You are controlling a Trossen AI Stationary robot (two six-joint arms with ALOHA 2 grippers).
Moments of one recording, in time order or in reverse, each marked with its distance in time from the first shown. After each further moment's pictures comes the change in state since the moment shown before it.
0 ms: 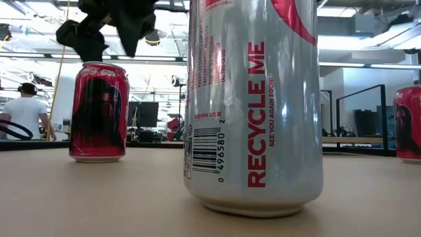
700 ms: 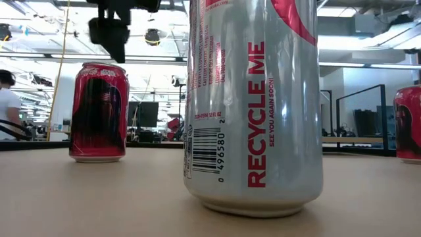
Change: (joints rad) left arm 0.021 -0.089 0.013 0.061 0.040 0.421; right arm -0.001 0.000 0.000 0.012 0.001 -0.002
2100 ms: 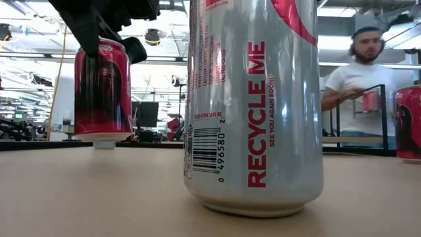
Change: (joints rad) left arm 0.018 0.001 -0.155 0.130 0.115 0.636; right arm 0.000 0.000 0.000 -0.008 0.000 -0.001
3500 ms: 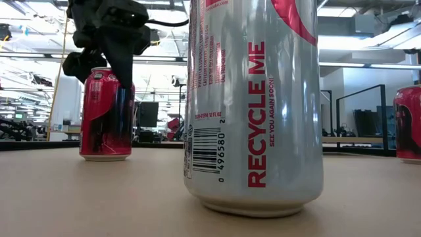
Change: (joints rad) left arm -0.049 -0.001 -0.100 0.049 -0.259 -0.870; right arm 0.022 0.000 0.000 -0.002 -0.001 0.001
